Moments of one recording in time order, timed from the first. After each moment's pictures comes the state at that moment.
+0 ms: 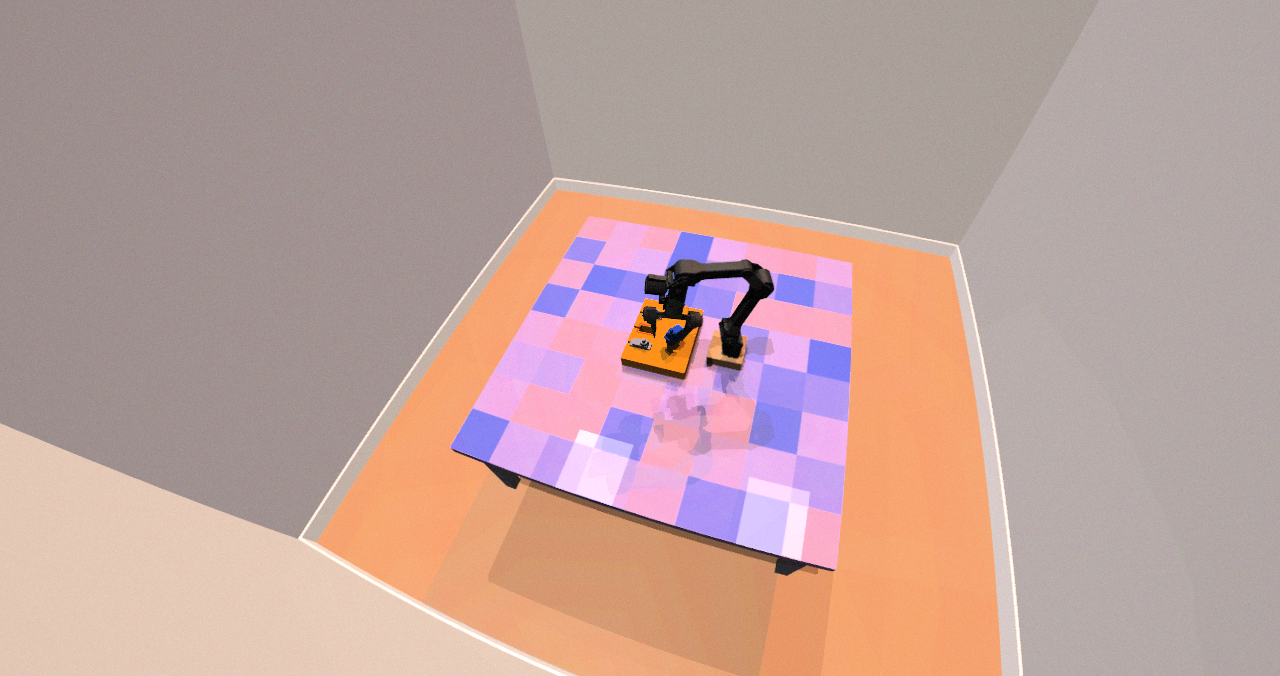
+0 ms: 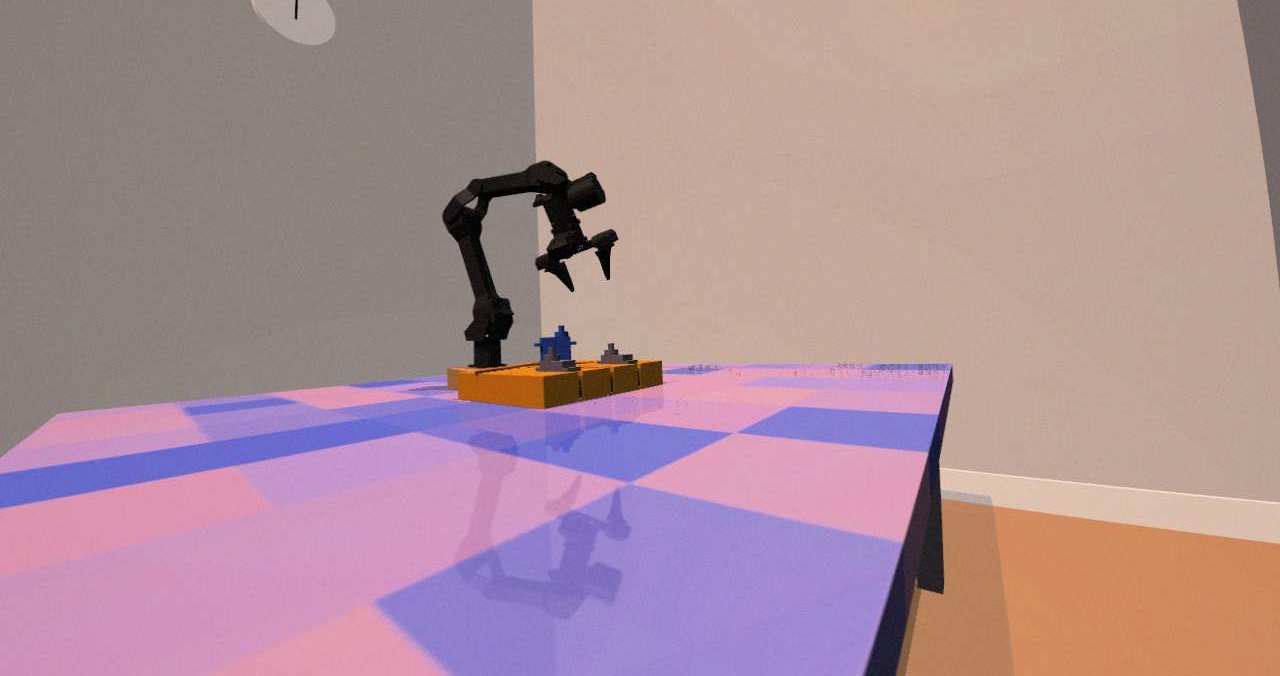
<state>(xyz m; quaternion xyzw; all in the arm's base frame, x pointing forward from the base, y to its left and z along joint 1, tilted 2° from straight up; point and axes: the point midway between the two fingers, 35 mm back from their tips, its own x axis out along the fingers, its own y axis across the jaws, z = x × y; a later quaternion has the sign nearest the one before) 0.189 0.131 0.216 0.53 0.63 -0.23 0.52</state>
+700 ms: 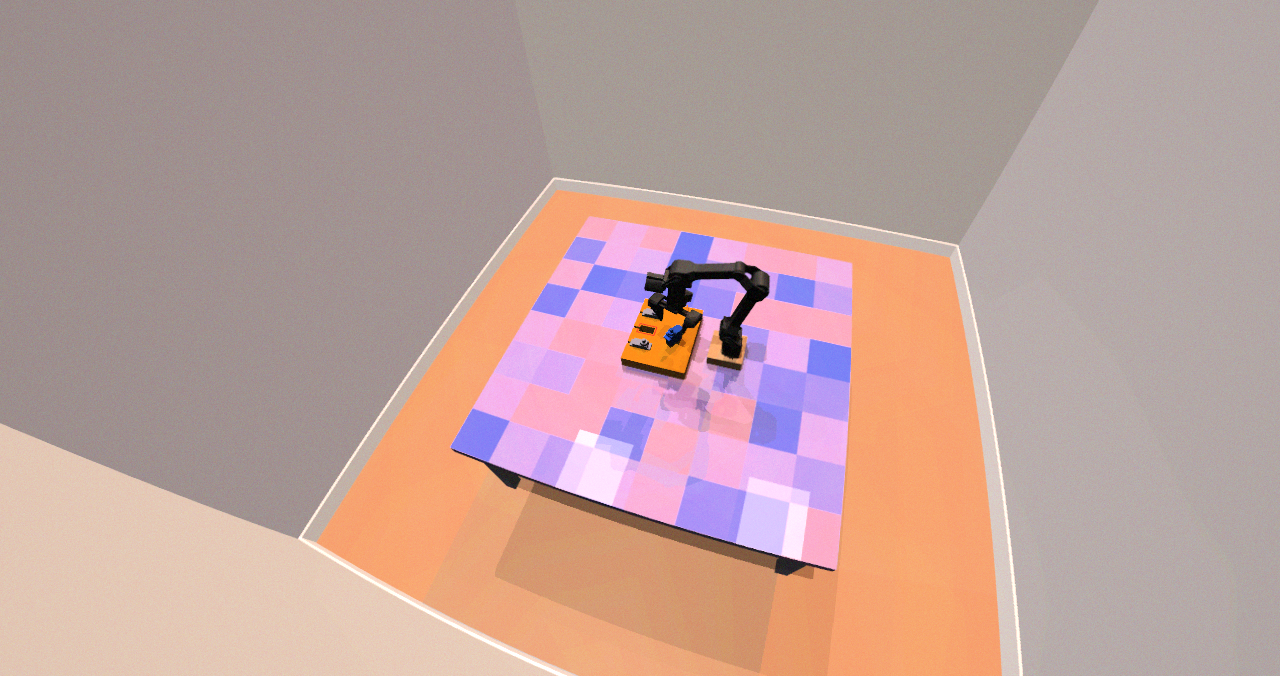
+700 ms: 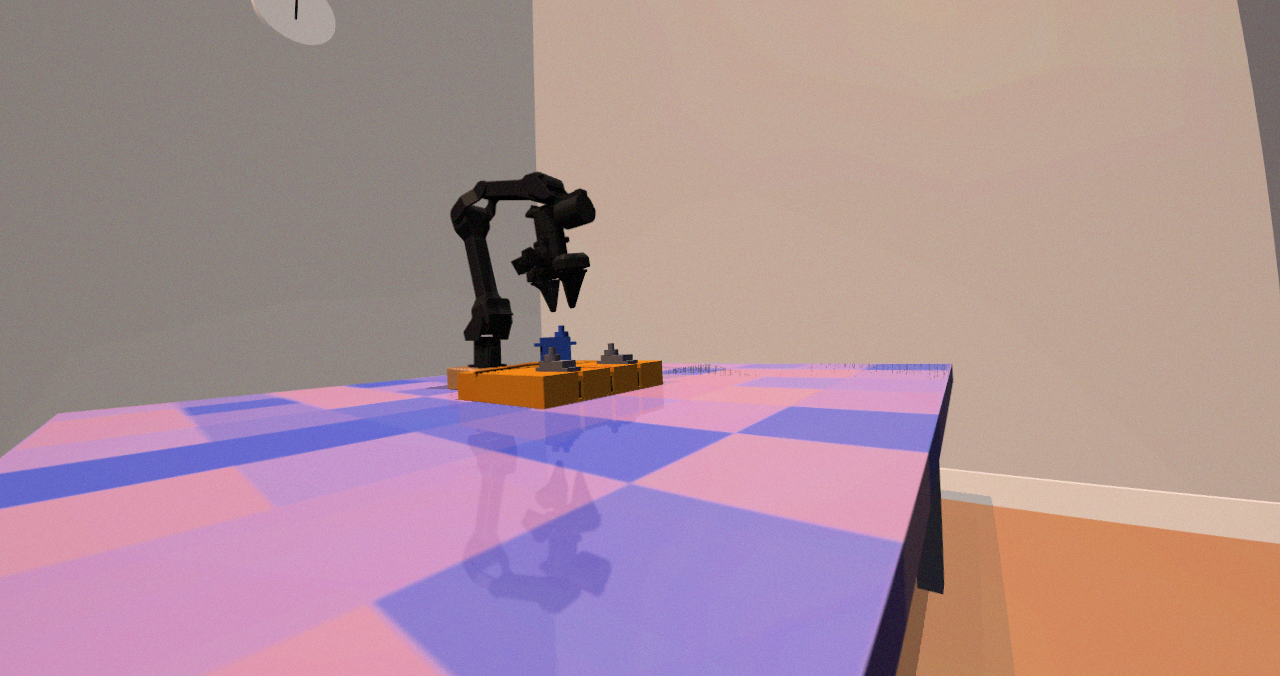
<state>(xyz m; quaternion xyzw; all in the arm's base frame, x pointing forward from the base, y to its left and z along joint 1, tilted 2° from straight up) 0.208 0.046 0.162 0.61 0.44 -0.50 0.42</state>
